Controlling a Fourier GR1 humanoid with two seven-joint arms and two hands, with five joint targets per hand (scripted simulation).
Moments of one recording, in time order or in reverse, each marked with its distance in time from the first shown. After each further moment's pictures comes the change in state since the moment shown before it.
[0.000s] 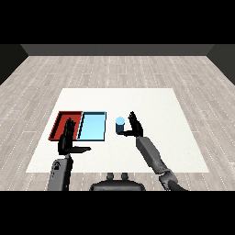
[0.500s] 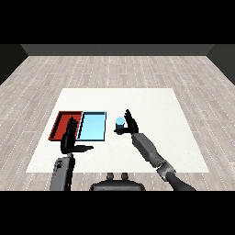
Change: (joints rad) left arm -0.023 -0.020 -0.013 0.021 -0.010 0.015 0.000; right arm -0.163 0.000 0.143 0.201 -0.147 -0.076 -0.063
